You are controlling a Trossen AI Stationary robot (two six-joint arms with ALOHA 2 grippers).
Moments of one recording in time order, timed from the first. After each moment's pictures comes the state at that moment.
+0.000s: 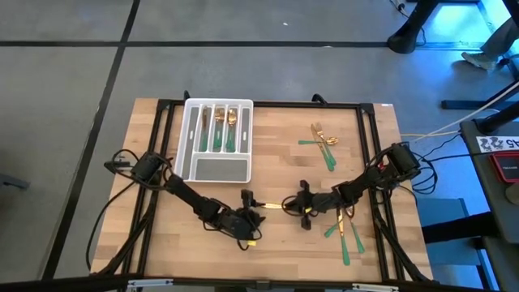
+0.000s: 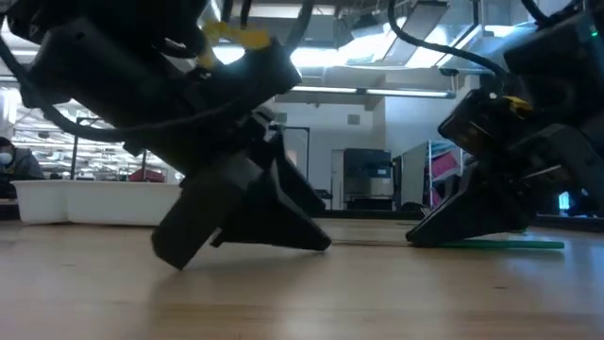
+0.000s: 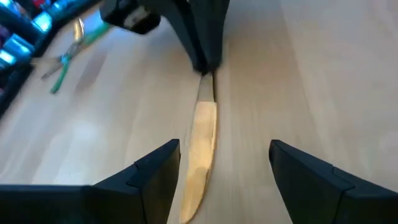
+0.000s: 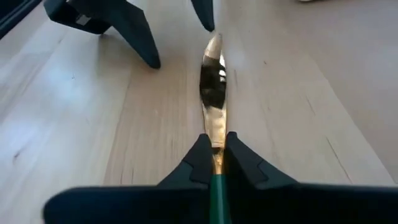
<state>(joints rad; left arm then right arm) -0.47 2.07 0.99 0.31 -0.71 0.02 0.40 1.90 0.37 0.91 0.28 0.36</state>
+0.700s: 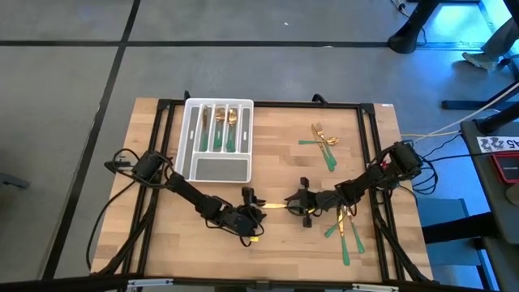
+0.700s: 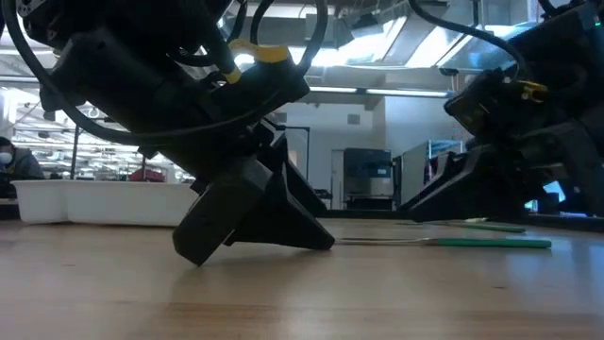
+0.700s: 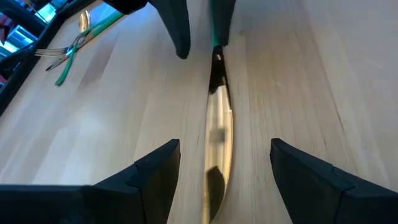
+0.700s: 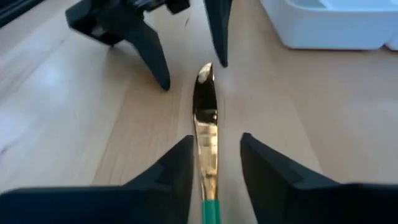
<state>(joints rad) -0.44 2.08 0.99 0.29 -0.70 0.00 0.41 1.82 0.37 0.98 0.32 0.14</state>
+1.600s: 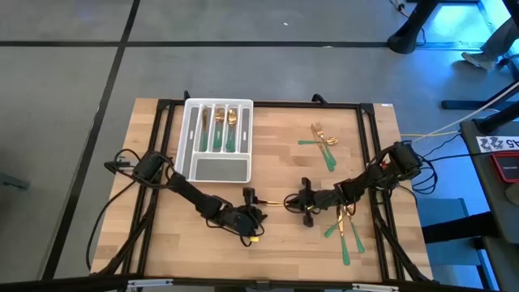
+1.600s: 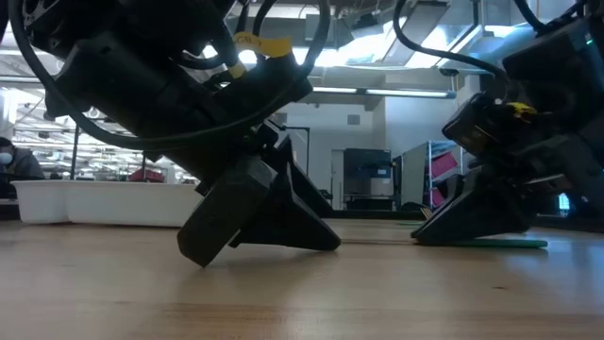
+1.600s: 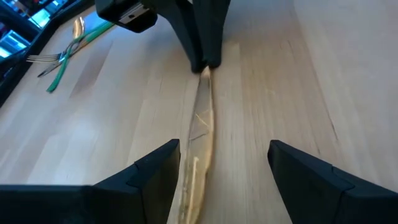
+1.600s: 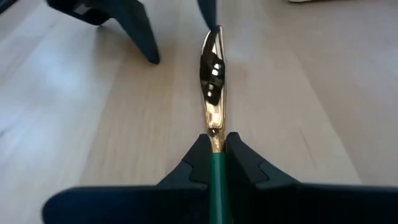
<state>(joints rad) -0.43 2.08 0.99 0.36 -0.68 0.03 0.40 1.88 0.34 0.92 0.24 0.29</state>
